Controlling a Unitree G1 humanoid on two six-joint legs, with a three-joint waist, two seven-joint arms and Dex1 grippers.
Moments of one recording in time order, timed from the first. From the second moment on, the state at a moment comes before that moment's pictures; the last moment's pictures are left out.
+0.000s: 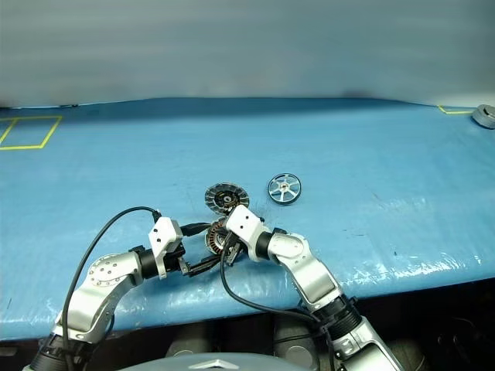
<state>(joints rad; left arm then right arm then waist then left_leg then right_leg) 0.07 0.51 -0.13 -0.22 -0.27 0.21 -0.84 -0.24 -0.15 0.41 -0.06 0.08 0.46 0.63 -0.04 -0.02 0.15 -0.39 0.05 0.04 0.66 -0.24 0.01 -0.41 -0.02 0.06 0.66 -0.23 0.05</state>
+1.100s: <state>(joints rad) 0.06 0.51 -0.13 -0.21 -0.27 0.21 -0.83 -0.21 -0.27 0.49 -0.13 0.00 0.39 0.65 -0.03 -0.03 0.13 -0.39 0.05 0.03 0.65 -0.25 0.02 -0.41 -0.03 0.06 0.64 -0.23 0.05</state>
